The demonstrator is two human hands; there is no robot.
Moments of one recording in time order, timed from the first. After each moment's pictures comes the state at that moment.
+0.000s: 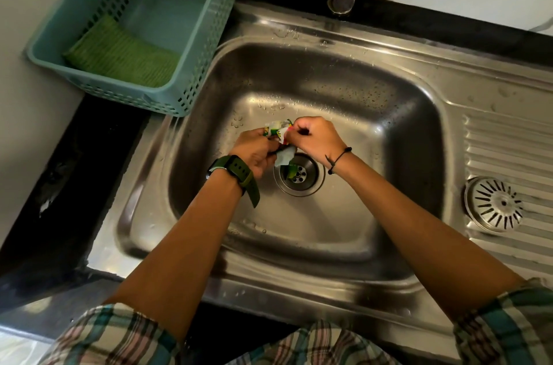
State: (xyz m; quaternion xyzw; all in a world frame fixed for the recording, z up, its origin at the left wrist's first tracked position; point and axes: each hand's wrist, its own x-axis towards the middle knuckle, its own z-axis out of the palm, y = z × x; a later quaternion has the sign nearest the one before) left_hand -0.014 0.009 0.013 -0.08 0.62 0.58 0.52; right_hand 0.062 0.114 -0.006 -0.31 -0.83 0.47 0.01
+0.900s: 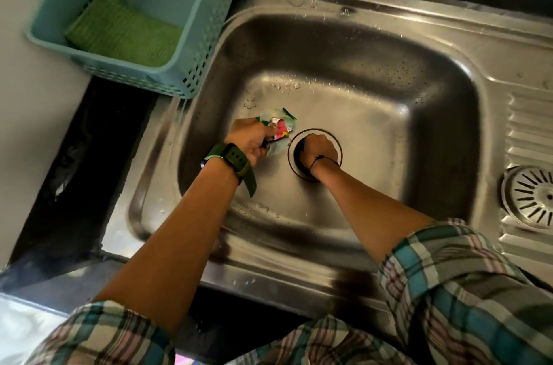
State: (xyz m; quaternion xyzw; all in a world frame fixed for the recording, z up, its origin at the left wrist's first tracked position) left_hand -0.027 -0.006 0.004 -0.14 0.70 0.51 0.47; right_hand 0.057 0.088 -0.105 -0.42 -0.85 0.24 -0.20
